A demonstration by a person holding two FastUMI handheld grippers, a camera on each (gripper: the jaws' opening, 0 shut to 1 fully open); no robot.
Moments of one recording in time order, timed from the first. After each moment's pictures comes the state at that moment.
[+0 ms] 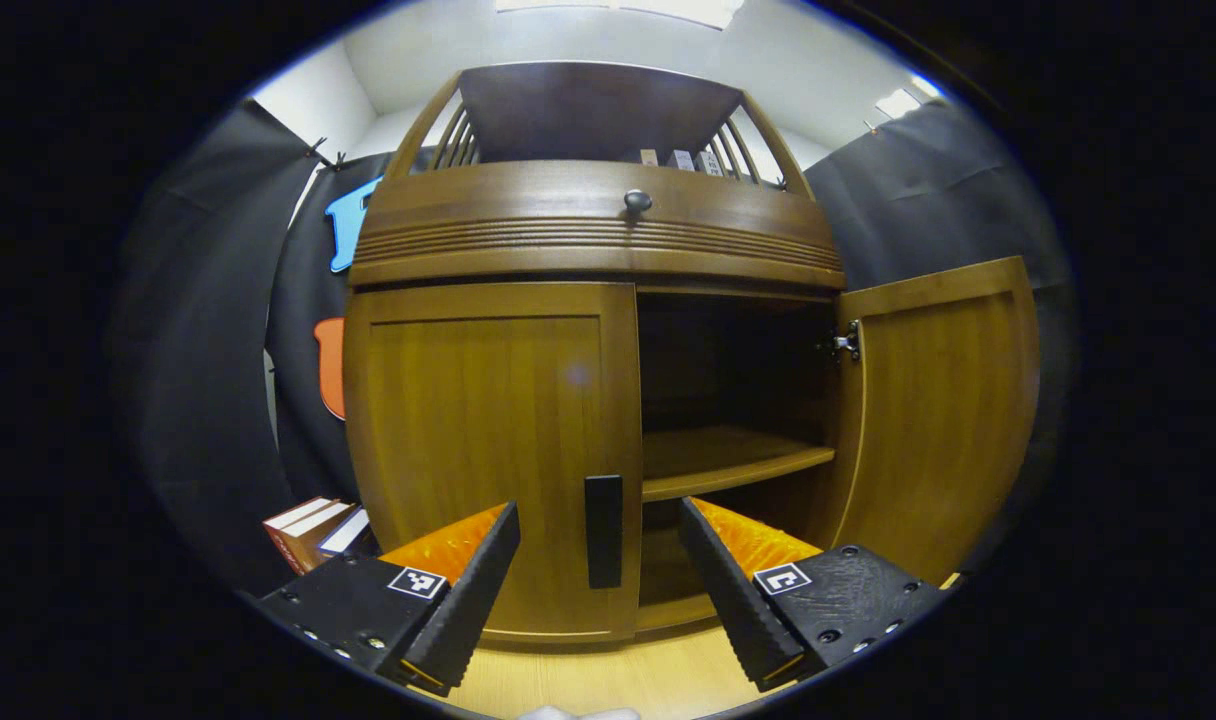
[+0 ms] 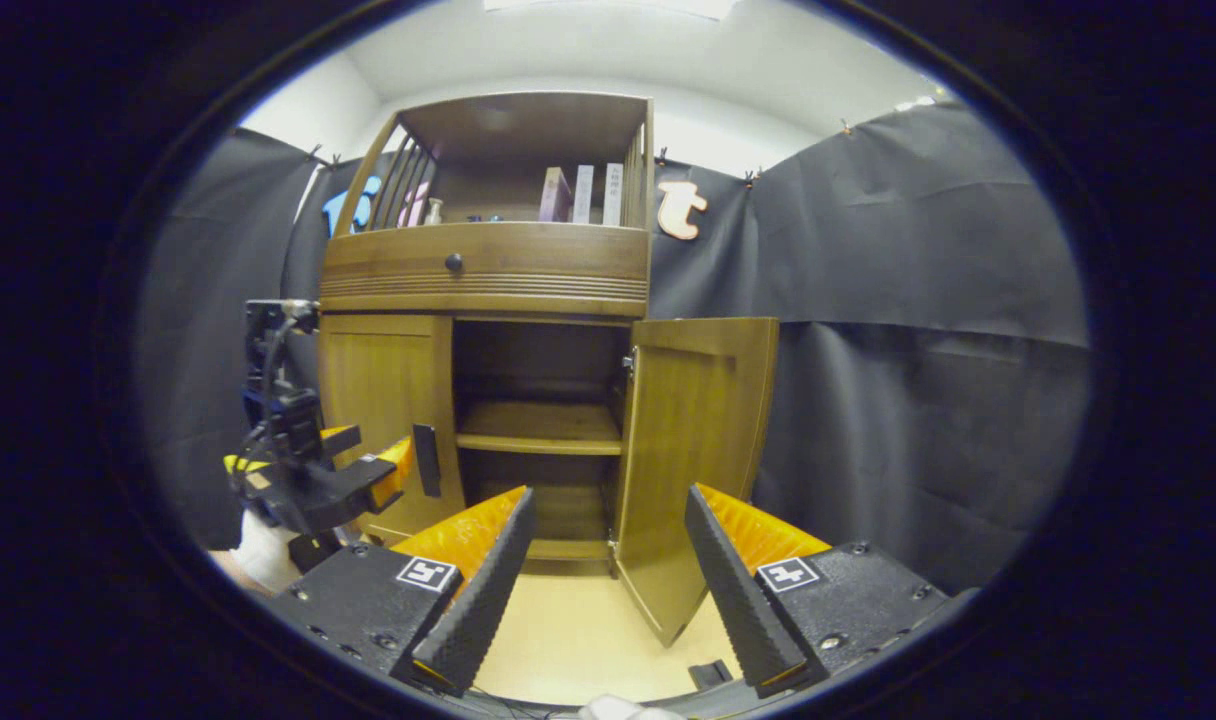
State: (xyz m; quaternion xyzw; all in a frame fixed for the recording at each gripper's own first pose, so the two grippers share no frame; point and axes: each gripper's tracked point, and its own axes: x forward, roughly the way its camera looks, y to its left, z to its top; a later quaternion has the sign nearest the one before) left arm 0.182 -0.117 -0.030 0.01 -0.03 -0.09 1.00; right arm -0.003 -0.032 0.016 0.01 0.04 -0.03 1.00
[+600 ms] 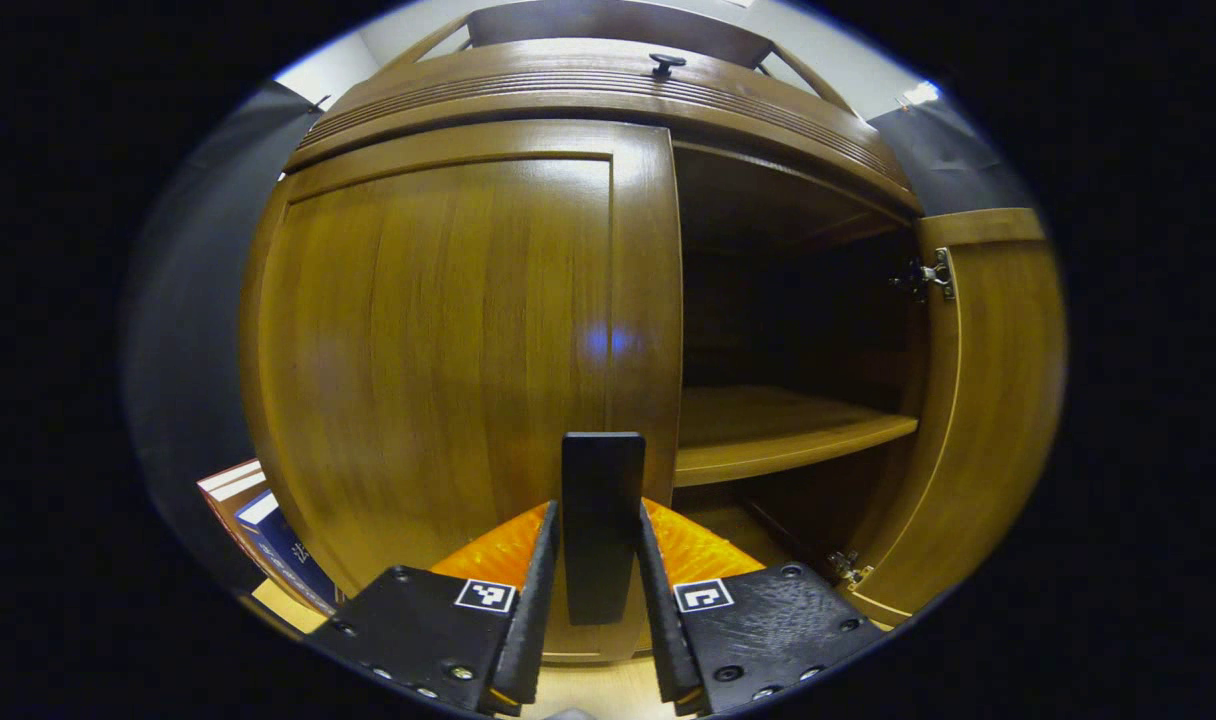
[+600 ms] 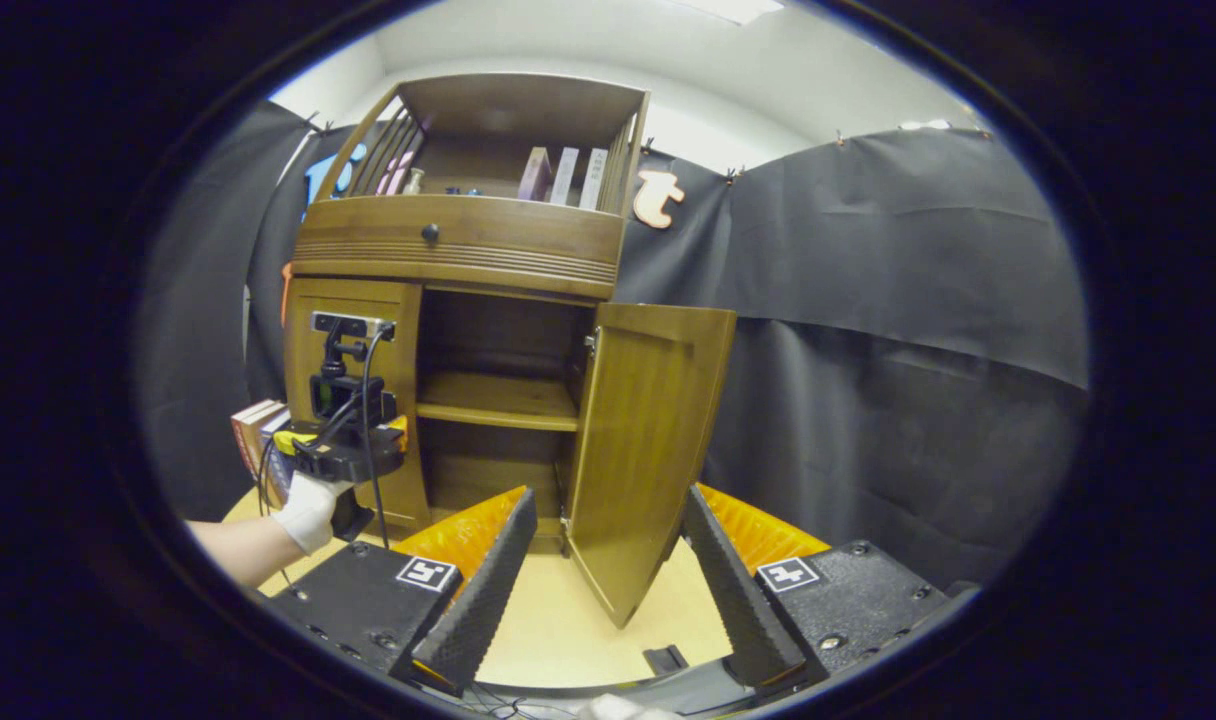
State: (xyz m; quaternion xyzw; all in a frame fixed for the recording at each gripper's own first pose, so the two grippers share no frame) left arm 0.287 -0.128 -0.090 -0.01 0.02 -0.07 1.00; right arm -0.033 -0.055 -0.004 -0.02 0.07 -0.09 0.99
